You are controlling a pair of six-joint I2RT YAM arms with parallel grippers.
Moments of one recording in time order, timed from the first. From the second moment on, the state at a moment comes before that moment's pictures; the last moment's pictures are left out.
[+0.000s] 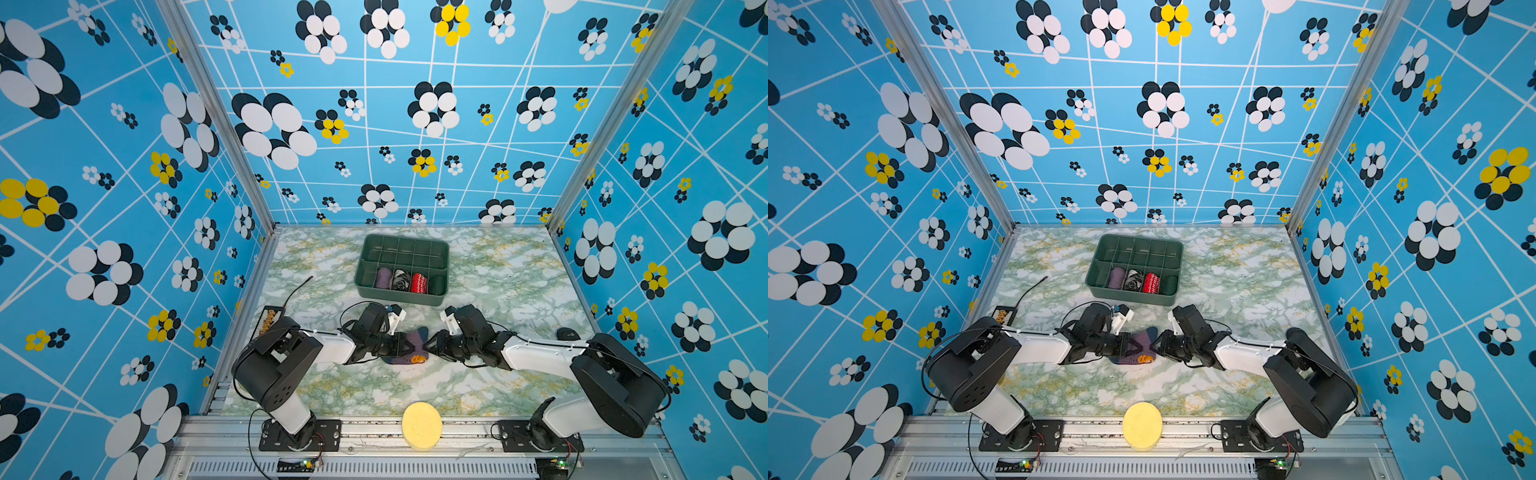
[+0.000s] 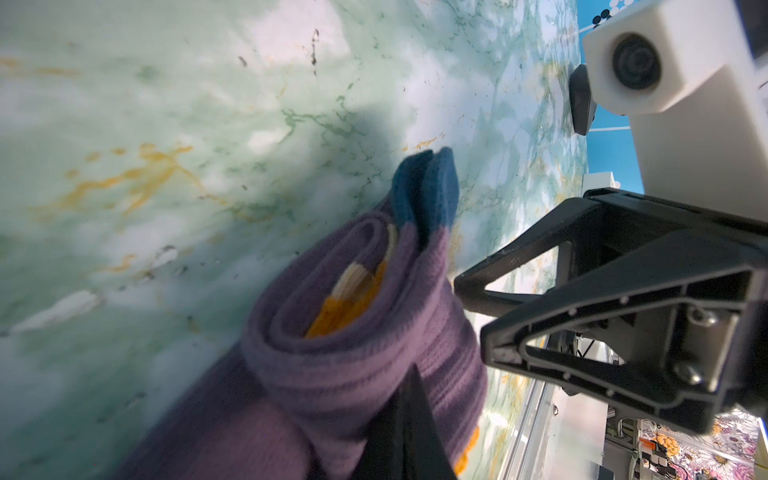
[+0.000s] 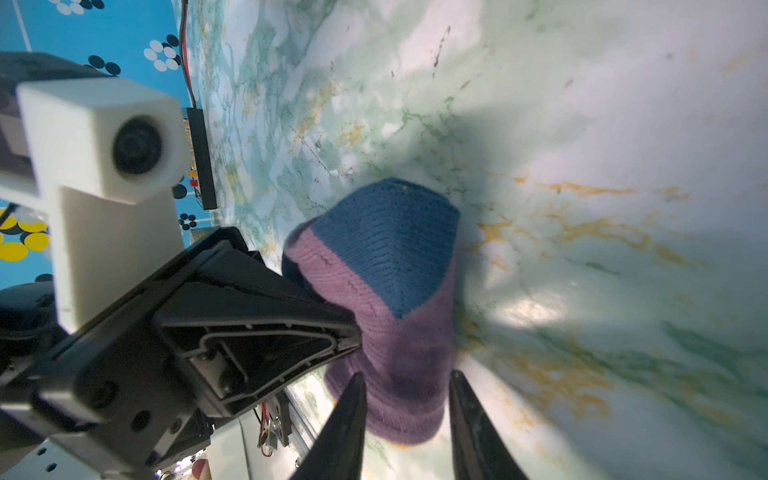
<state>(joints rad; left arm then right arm) -0.65 1.64 0.54 0.29 0.60 -0.64 0.70 1.48 0.53 0.13 -0.41 0.92</state>
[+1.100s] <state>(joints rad) -0.65 1.65 0.53 0.34 0.61 -0.64 0.72 1.57 0.52 0.28 -0.39 0.95</state>
